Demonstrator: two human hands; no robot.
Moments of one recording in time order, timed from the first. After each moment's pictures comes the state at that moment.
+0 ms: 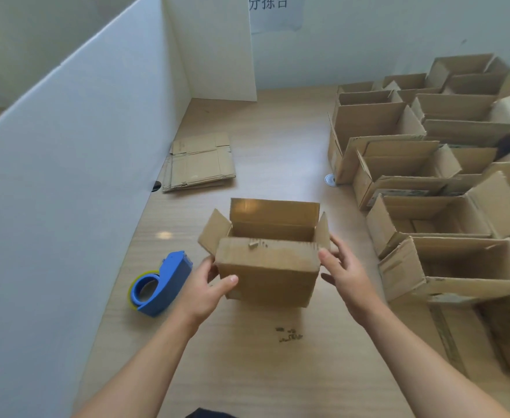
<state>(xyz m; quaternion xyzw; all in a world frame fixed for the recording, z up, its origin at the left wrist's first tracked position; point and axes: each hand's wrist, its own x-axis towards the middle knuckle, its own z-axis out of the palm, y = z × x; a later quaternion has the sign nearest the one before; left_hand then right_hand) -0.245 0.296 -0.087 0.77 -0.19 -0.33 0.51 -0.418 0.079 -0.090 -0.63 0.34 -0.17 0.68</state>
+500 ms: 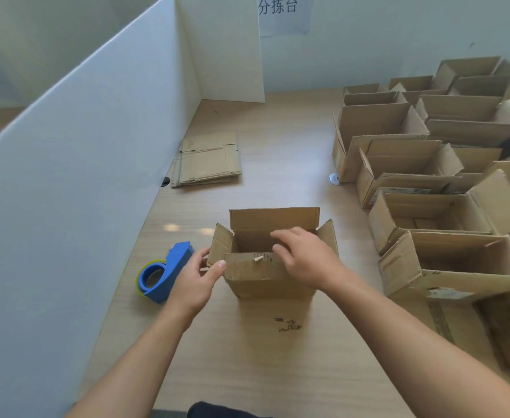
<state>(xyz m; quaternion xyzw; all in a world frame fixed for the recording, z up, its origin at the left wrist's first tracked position) -0.257 0.311 -0.078 0.82 -0.13 -0.26 0.50 -0.373 0.103 -0.055 -0.94 0.20 -0.03 0.28</state>
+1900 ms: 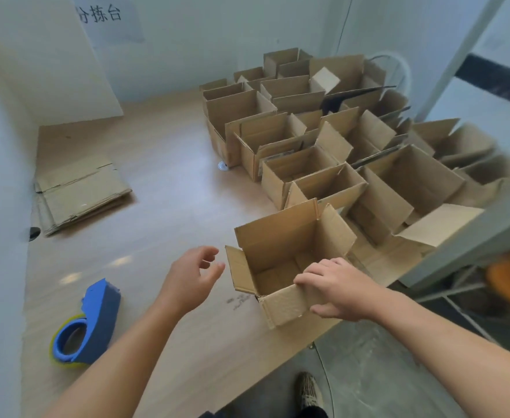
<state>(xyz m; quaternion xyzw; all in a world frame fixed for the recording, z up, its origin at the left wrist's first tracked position) -0.278 0.262 -0.075 0.76 -0.51 -0.26 0.30 -0.577 0.157 -0.072 -0.95 0.28 0.12 0.09</state>
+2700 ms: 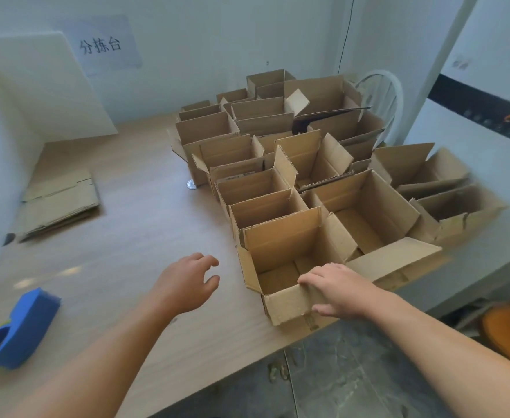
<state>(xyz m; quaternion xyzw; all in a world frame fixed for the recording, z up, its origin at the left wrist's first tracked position) -0.439 0.159 -0.054 0.79 -0.60 -0.13 0.05 -0.734 0.023 -0.071 -0.94 0.28 0.16 0.12</state>
